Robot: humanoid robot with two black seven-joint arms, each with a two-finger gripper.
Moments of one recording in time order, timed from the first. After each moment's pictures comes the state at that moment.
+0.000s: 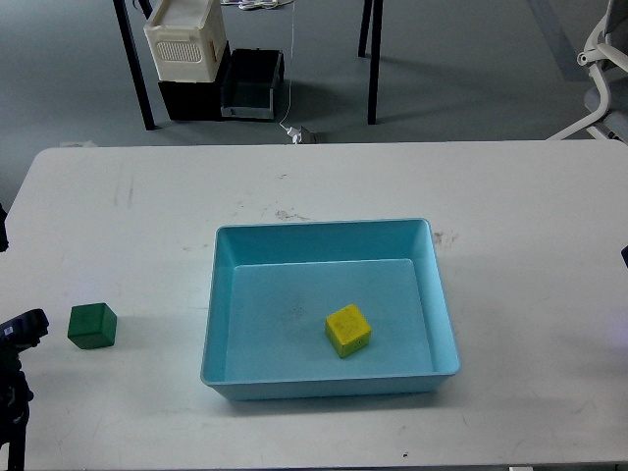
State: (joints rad) left arm 0.07 0.03 -1.89 -1.55 -0.43 -0.49 -0.16; right arm -0.15 0.00 1.92 1.51 0.29 0.34 -0.44
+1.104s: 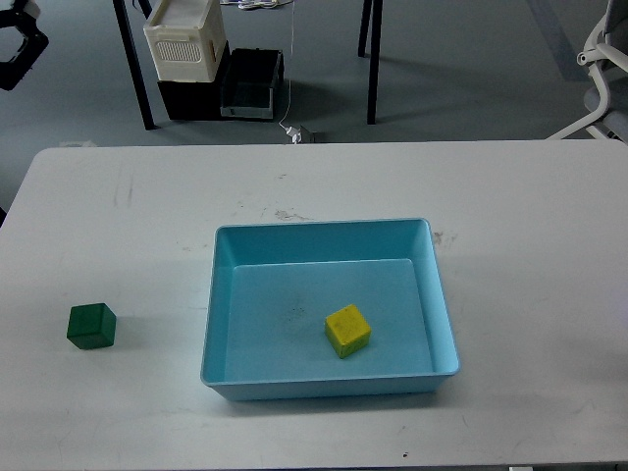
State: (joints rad) left arm -0.49 0.97 -1.11 -1.60 -0.16 -0.46 -0.14; right arm -0.16 0.00 1.94 1.56 0.29 0.41 -0.37
